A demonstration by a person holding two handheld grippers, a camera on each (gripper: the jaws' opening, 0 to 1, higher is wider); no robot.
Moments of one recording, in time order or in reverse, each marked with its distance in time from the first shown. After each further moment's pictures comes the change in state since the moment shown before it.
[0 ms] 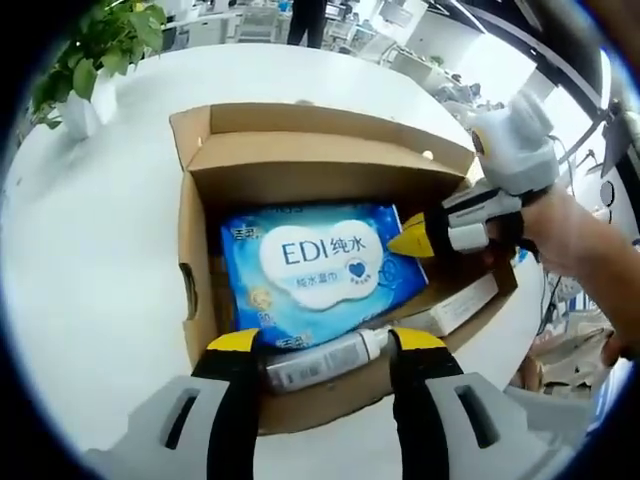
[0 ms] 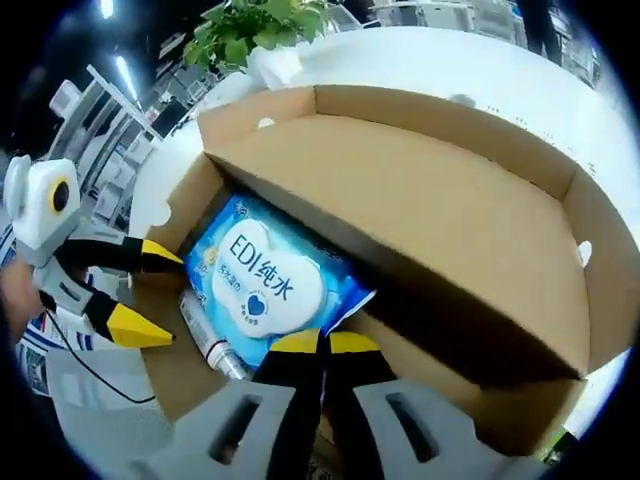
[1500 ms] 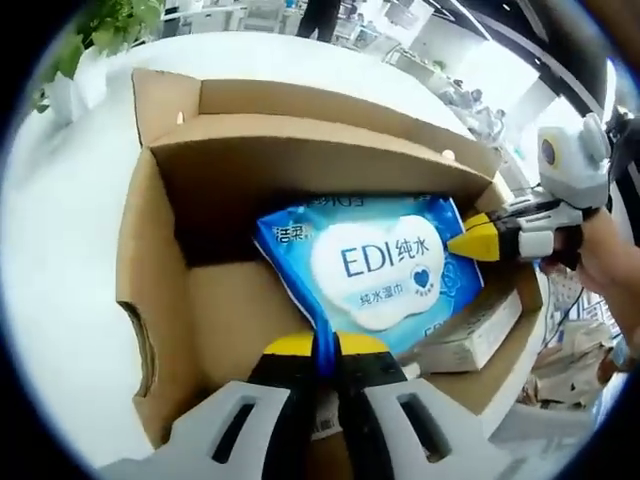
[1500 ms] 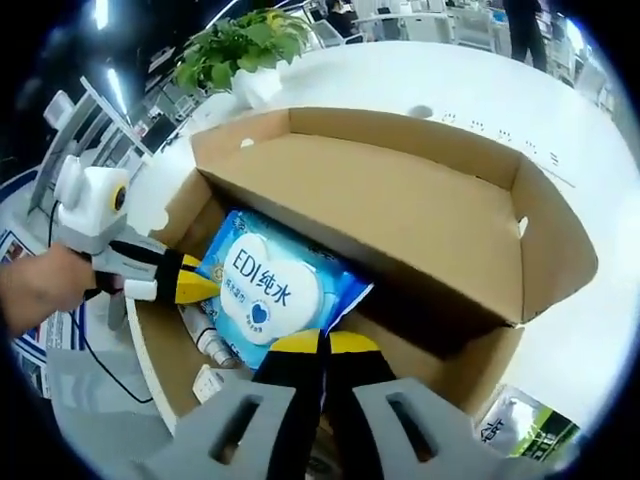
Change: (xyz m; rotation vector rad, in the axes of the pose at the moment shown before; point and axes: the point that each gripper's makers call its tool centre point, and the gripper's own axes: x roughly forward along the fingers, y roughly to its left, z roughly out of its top) left arm 0.041 0.003 0.009 -0.020 -0.007 -0.031; right arm -0.033 -0.009 -0.012 0.015 -0.069 -0.047
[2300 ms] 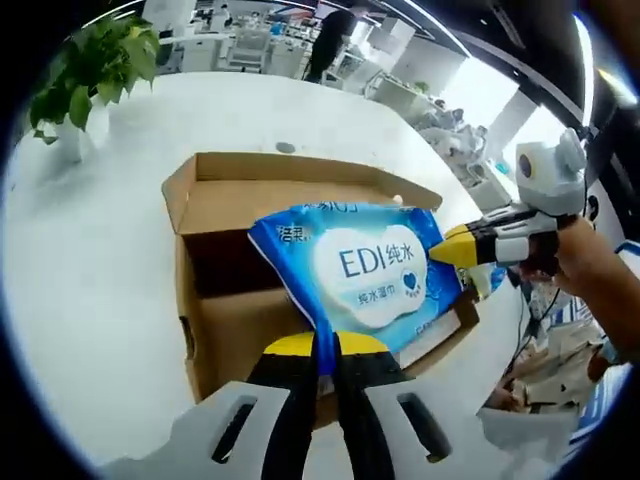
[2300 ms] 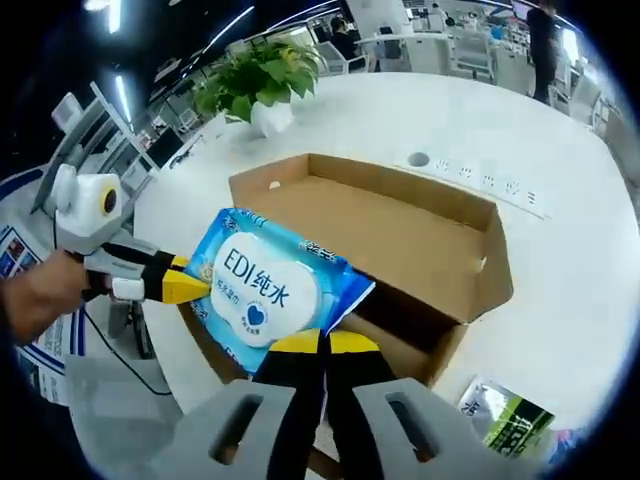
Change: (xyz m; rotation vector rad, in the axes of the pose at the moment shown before) left arm -0.071 -0.037 0.032 0.019 -0.120 -0.066; right arm -0.068 0.027 0.029 -0.016 -0.080 -0.022
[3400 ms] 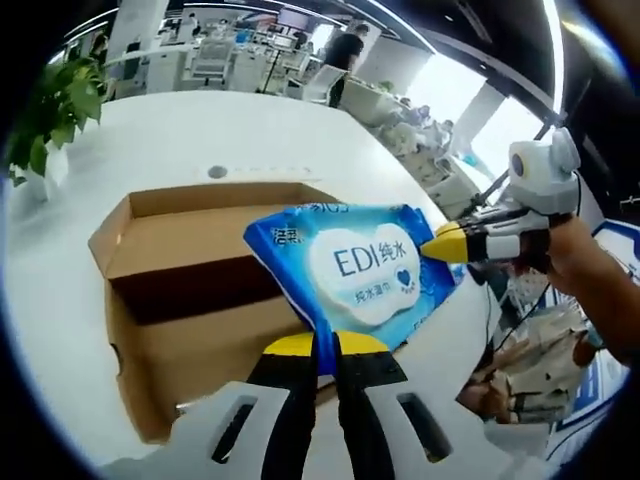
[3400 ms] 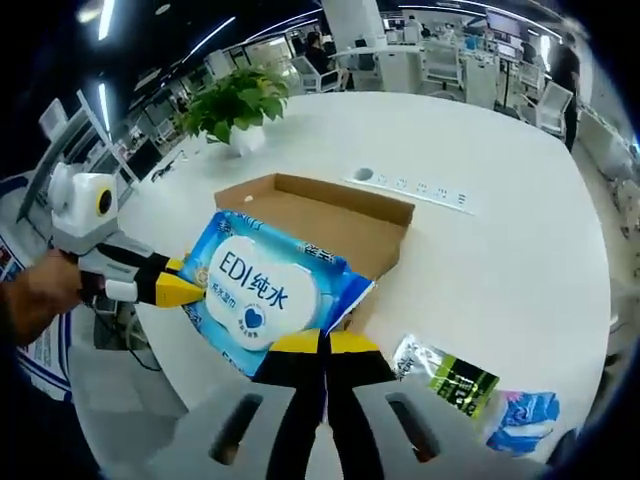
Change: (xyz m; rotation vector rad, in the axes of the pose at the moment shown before) left arm 0.013 -0.100 0.018 0.088 0.005 -0.116; right arm -0.089 -0.047 -0.018 0.039 -0.045 -0.120
